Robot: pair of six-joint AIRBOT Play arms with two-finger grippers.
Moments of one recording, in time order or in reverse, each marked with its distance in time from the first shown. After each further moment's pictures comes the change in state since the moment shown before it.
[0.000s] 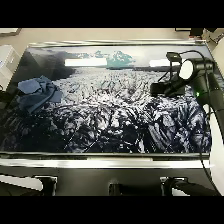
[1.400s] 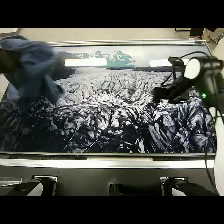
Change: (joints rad) left arm -0.499 0.832 -0.220 -0.193 0.165 0.355; right arm 0.000 0.069 0.002 0.014 0.177 0.018
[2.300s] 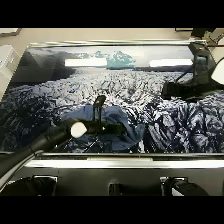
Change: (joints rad) left arm -0.803 -0.421 -0.276 0.045 0.159 -0.367; right arm 0.000 0.159 -0.003 -0.008 -0.006 0.031
